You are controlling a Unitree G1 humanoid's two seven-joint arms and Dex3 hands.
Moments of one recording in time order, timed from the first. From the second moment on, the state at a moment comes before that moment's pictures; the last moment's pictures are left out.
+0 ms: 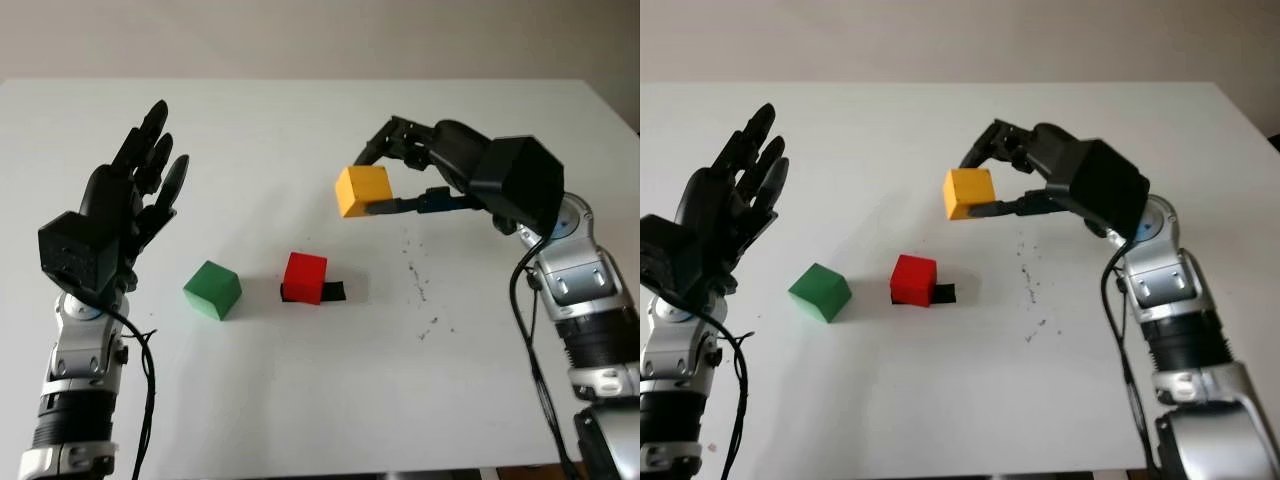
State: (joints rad) left arm -0.36 0.34 0.21 0.23 -0.03 -0.14 -0.12; right arm -0.60 -0.48 0.12 0.03 -0.09 0.28 0.50
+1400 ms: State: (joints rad) left arm -0.35 0.31 0.20 0.17 -0.02 -0.10 -0.07; right arm -0.52 -0.28 0.26 -0.20 -0.15 0.77 0.36
